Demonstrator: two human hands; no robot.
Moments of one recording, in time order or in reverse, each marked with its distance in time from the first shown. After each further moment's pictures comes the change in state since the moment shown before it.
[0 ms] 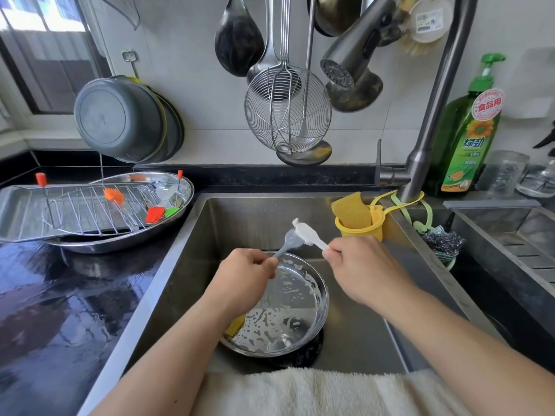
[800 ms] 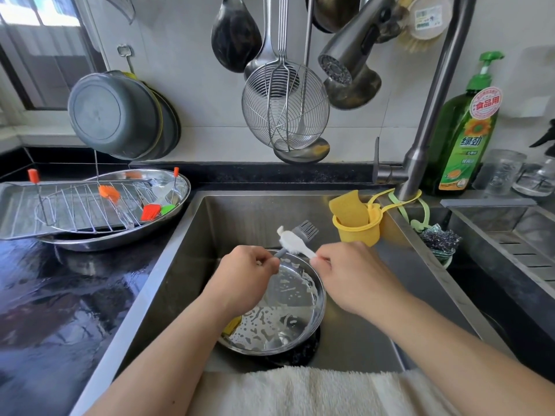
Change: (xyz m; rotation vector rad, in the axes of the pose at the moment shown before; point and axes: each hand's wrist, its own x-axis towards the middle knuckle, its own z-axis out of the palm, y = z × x) left_hand 0.001 0.000 0.005 0.045 -0.037 0.087; right_hand -0.006 -0.011 0.002 -0.013 -0.065 0.013
